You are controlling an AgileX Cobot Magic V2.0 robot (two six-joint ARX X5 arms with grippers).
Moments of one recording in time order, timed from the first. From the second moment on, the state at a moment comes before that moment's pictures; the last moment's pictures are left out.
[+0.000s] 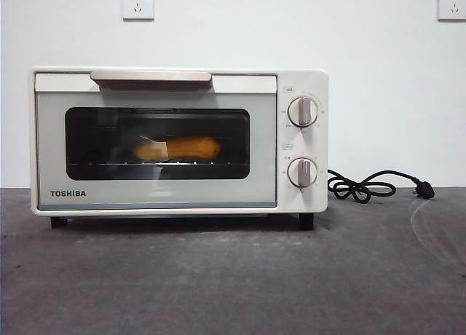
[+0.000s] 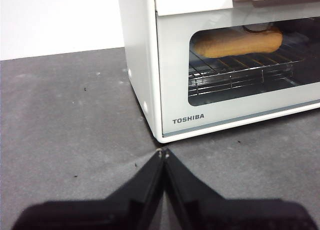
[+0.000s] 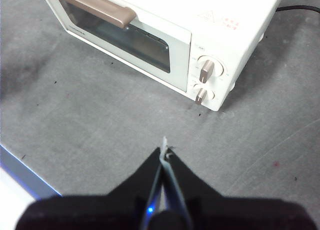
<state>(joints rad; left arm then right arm) -0.07 0.01 0.02 -0.17 0.11 0.05 0.69 1.06 1.35 -1.05 0.03 0.04</state>
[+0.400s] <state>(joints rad) -0.07 0.01 0.02 -0.17 0.11 0.05 0.64 1.03 1.35 -1.02 0.15 -0.05</state>
